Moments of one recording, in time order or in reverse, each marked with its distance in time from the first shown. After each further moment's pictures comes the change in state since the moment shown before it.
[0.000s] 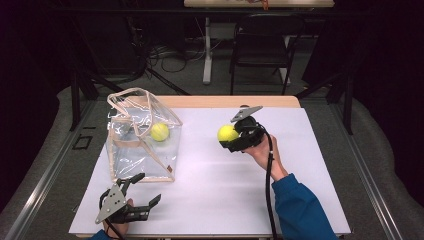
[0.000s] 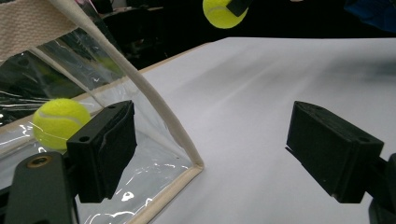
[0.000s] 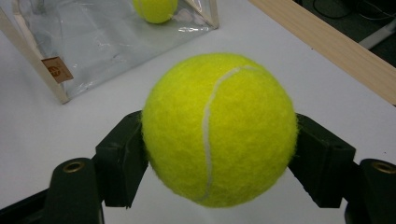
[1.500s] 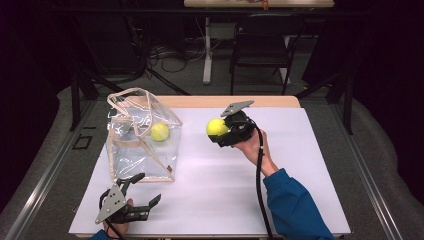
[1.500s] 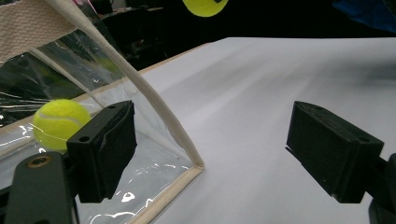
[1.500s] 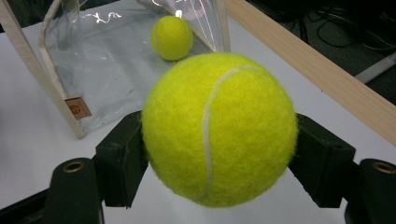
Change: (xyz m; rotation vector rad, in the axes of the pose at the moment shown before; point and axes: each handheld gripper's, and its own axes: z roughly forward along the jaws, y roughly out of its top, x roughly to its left) left arm 0.000 0.000 0.000 -0.003 0.002 0.006; right arm 0.013 0.028 0.007 -0.079 0.027 -0.035
